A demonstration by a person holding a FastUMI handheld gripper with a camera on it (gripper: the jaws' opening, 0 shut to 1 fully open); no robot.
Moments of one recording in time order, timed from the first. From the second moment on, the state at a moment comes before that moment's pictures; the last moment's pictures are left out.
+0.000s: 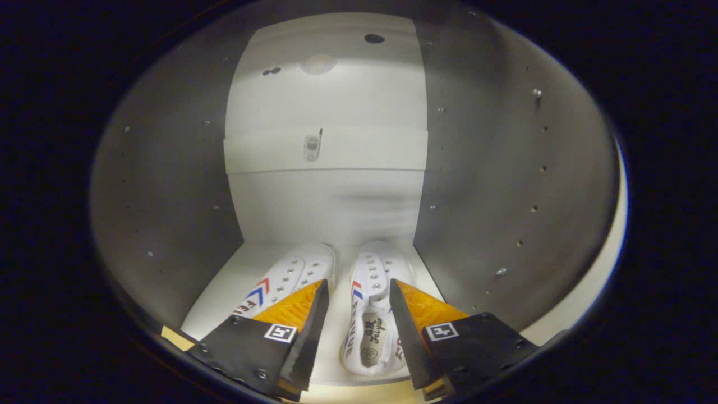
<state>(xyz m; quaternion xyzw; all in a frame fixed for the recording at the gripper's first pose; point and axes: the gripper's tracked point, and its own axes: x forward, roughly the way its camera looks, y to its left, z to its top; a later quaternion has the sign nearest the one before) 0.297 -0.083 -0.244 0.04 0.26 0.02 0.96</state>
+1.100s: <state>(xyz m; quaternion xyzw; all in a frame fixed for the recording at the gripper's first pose) -0.082 -0.124 -0.075 0.08 0.19 -0.09 0.97</state>
